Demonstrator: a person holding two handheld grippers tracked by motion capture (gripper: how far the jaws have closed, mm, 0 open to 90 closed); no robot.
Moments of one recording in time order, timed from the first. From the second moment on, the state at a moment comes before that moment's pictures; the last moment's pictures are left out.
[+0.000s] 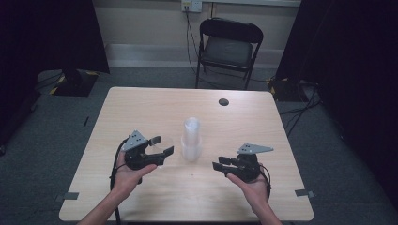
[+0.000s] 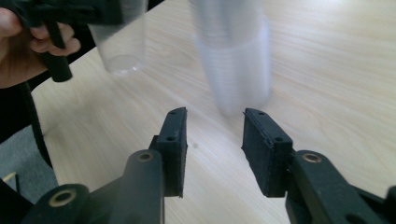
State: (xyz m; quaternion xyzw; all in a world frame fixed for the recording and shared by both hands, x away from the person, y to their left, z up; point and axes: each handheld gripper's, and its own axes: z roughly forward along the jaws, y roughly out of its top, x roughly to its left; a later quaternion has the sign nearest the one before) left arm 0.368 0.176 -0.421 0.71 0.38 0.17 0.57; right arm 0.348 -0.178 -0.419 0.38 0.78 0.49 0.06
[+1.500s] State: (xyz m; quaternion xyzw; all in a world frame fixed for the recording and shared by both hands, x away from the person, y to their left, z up) left arm 0.472 0.176 -0.453 0.71 0.42 0.25 0.51; right arm 0.340 -0.213 -0.441 0.43 0.77 0.47 0.07
